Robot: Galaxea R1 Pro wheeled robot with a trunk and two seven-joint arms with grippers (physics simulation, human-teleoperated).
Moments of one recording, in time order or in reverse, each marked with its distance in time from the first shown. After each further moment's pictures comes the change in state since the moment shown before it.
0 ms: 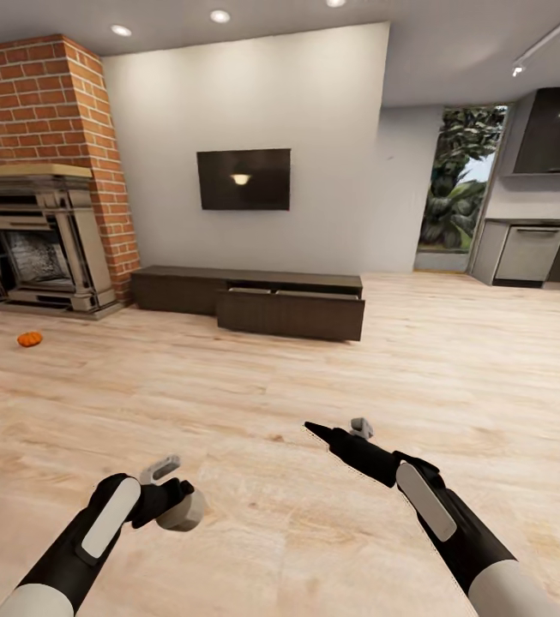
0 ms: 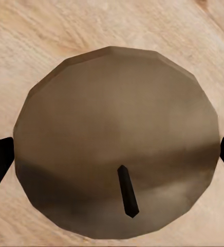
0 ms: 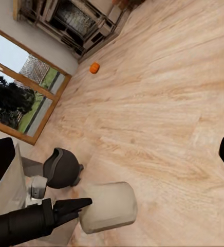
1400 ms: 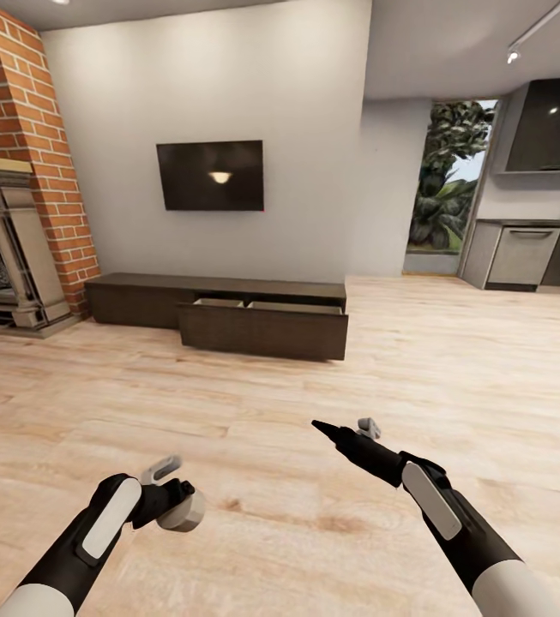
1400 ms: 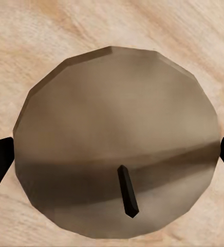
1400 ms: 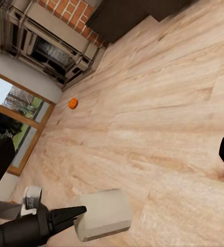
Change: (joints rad) left arm 0.000 0.001 -0.007 0.000 0.000 0.000 0.000; right arm 0.000 -0.007 -0.037 0.020 -0.001 0.000 0.001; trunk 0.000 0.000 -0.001
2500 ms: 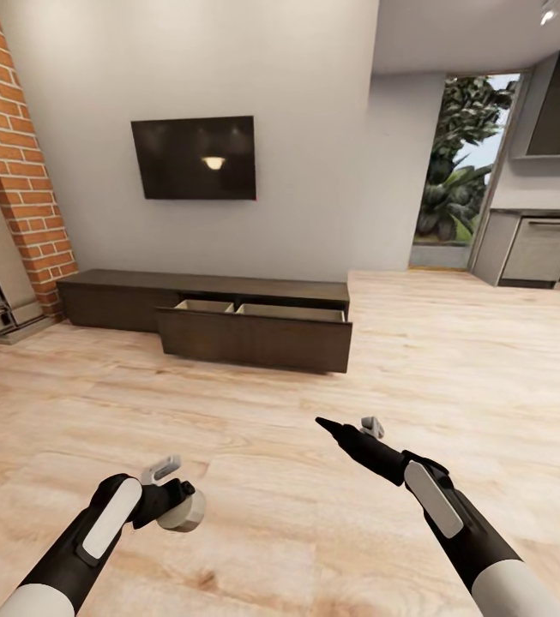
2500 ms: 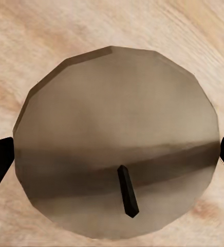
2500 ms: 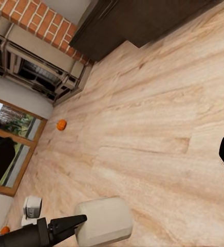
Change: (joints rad) left arm 0.000 -0.002 0.000 0.000 0.000 0.000 0.000; right arm 0.000 0.007 -0.037 0.007 -0.002 0.003 -0.009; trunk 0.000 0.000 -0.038
